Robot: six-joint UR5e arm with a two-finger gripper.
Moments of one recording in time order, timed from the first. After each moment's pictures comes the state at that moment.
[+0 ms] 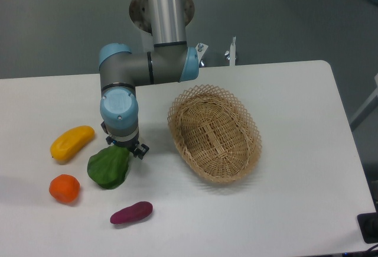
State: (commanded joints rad) arm 2.10 -1.98 -1.85 -1.01 1.50 0.76
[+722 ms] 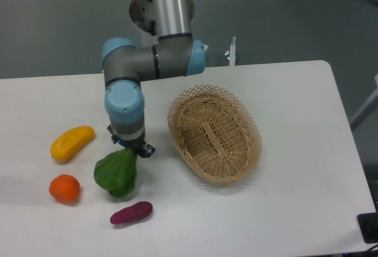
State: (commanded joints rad) arm 2.21 -1.90 -1.78 -1.06 1.50 0.79
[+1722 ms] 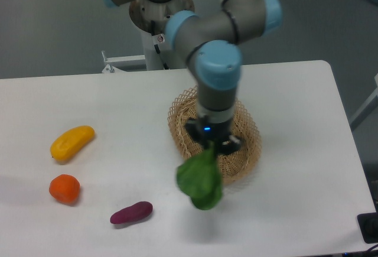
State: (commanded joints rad) arm 2.57 -1.90 -1.57 -1.08 1.51 1.08
